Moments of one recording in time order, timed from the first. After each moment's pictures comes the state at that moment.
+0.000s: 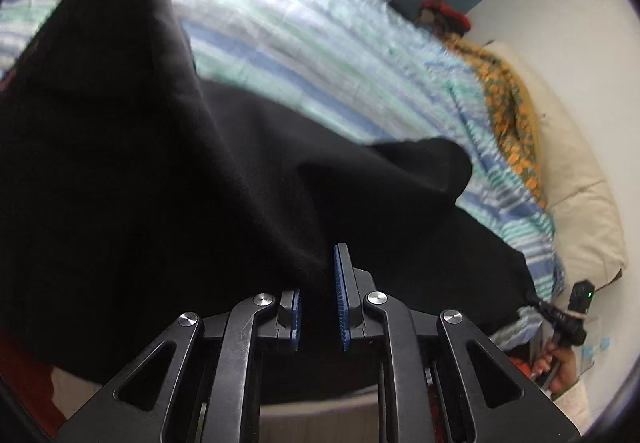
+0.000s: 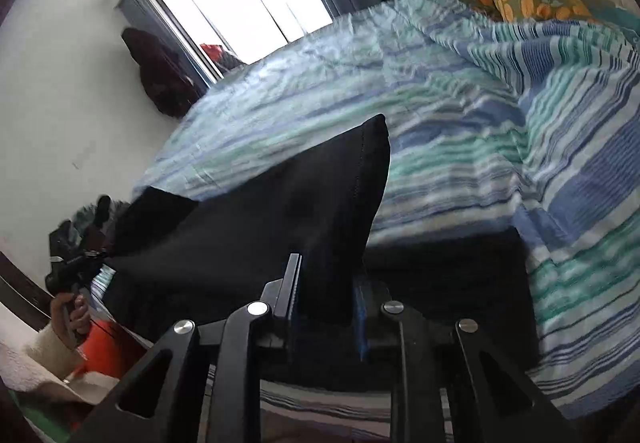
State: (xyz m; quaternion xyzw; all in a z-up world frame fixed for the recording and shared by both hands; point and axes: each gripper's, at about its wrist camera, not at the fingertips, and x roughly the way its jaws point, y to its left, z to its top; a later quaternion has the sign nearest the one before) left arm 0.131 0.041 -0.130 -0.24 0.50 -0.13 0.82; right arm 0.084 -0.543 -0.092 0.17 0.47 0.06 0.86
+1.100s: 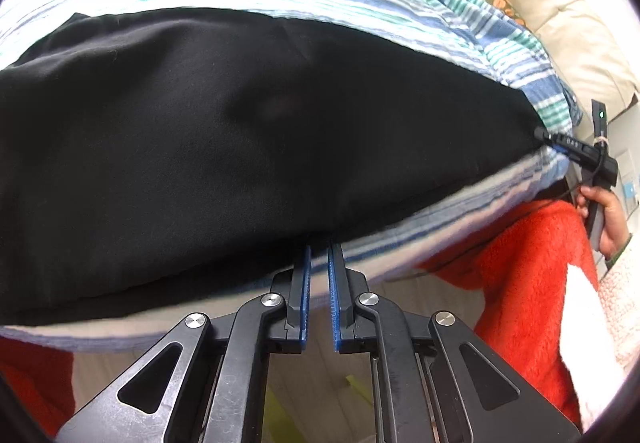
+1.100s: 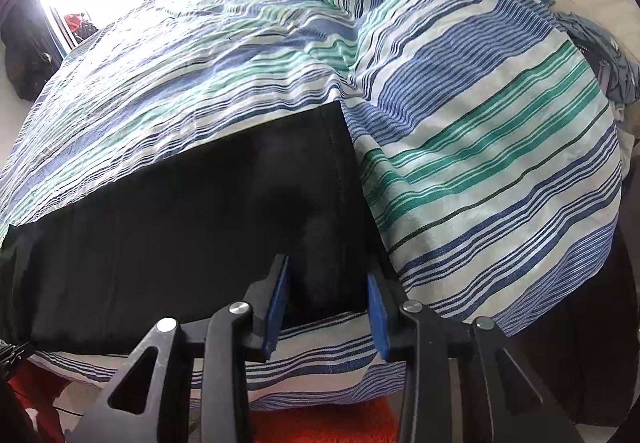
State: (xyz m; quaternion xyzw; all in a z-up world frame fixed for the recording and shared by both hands) left arm 0.086 -0.087 -0.141 -0.03 0.58 -0.25 0.77; right arm 0.036 -0.577 -0.116 0.11 0.48 -0.18 0.85
